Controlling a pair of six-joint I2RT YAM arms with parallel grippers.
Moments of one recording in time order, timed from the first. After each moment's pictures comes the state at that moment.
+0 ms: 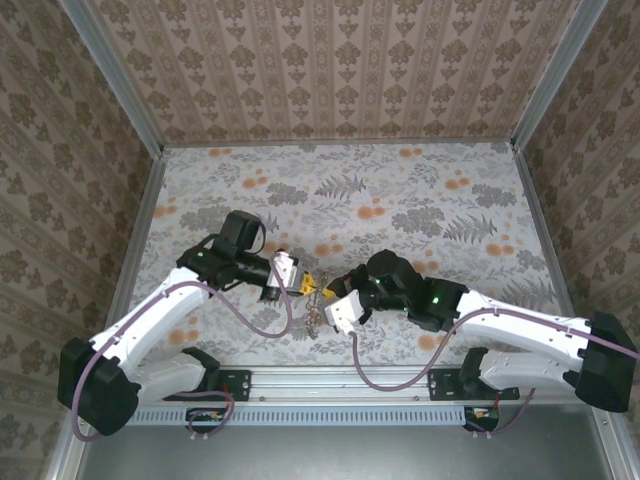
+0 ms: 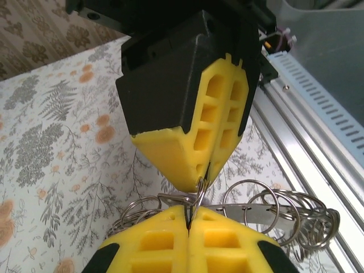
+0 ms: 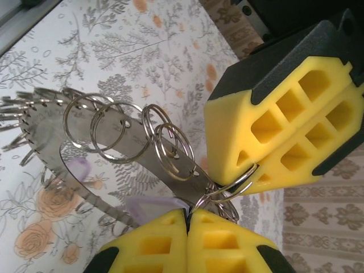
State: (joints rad) left arm -0.59 1.10 0.84 -0.60 1.00 1.04; right arm 1.00 1.09 0.74 -0.15 -0.14 -1.15
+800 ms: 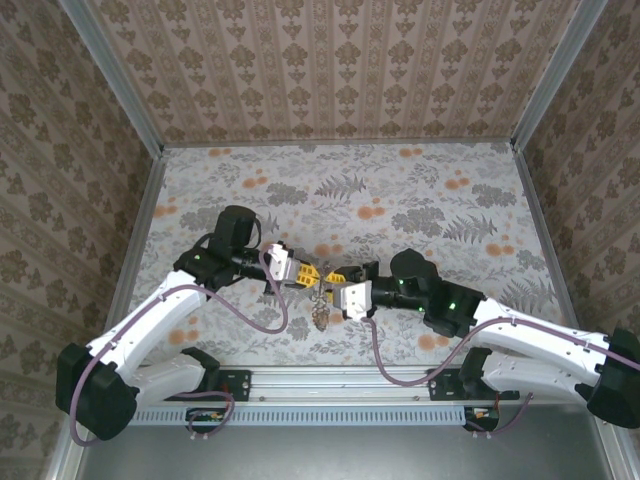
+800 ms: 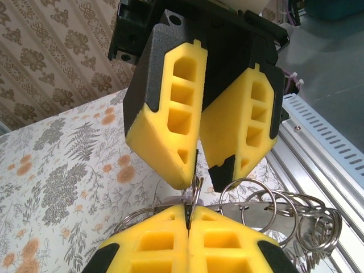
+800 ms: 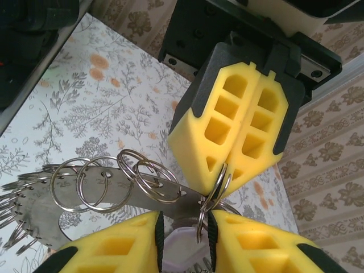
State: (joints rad) left arm -0.58 1.08 0.83 -0.42 1.09 0.92; right arm 0.95 0.97 0.66 0.02 -0.24 -0.83
